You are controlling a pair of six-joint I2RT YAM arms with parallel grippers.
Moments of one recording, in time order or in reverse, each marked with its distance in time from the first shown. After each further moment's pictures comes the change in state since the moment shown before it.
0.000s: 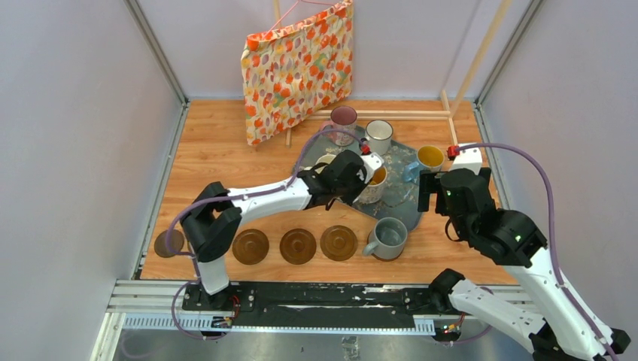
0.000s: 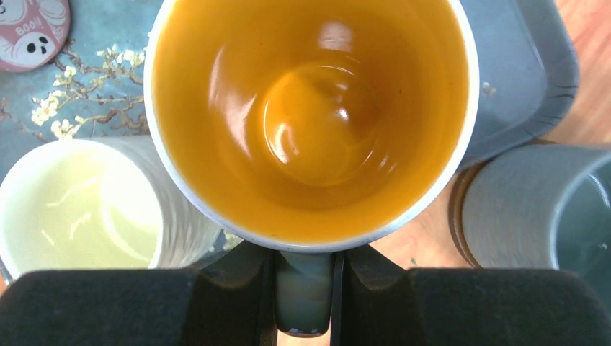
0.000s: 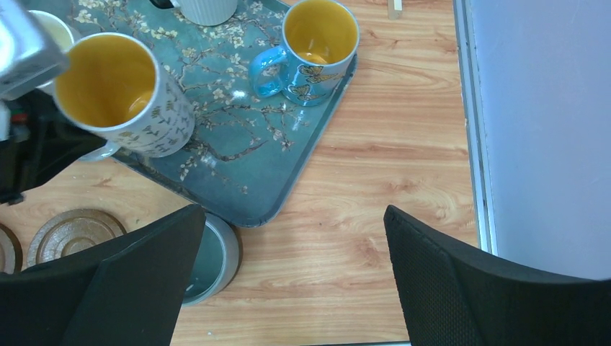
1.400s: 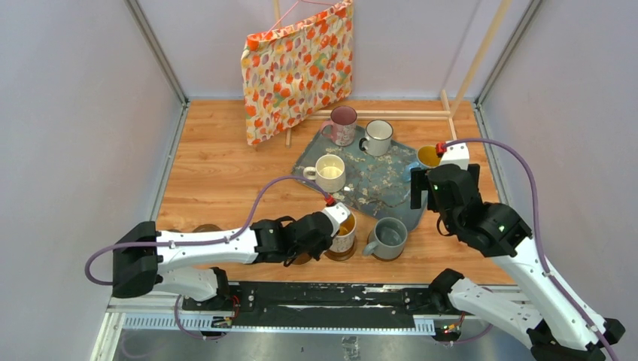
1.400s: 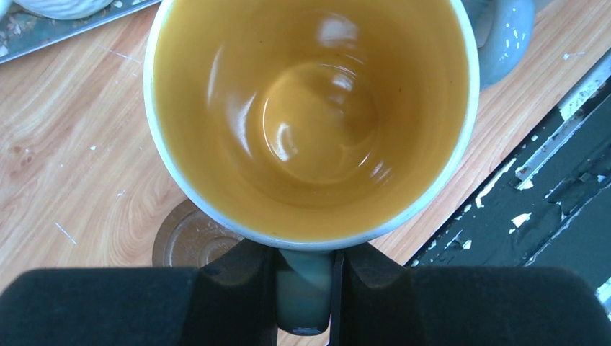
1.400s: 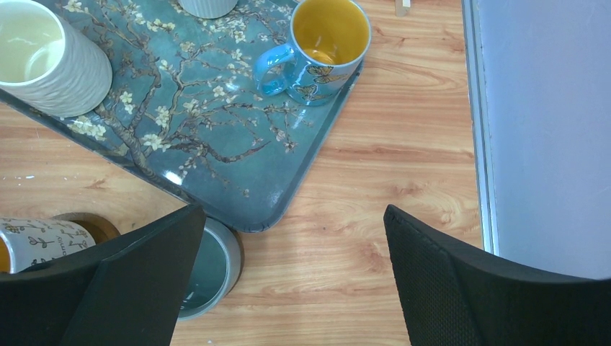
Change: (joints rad) left arm -0.302 -0.570 -0.535 -0.125 -0.223 -0.301; right arm 0.000 0.046 -0.039 0.060 0.003 -0.008
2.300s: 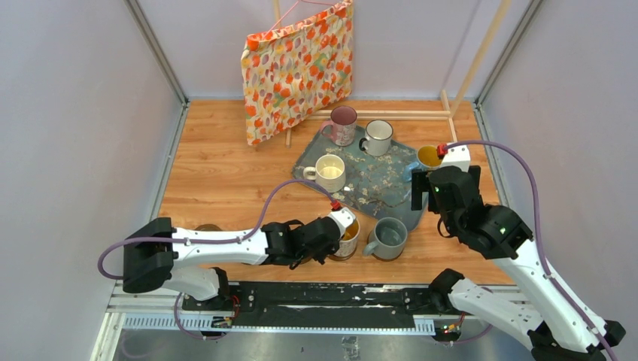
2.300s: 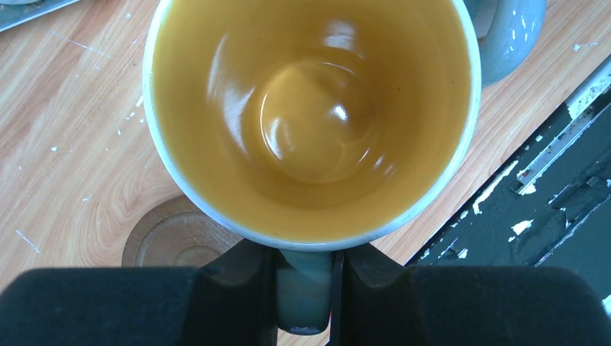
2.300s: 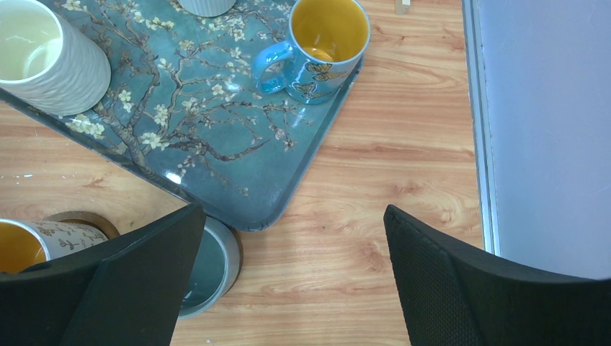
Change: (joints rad) left arm -0.026 0.090 0.000 0.039 -0.003 -0.034; right arm 0.000 -0.017 -0.013 0.001 0.000 0.001
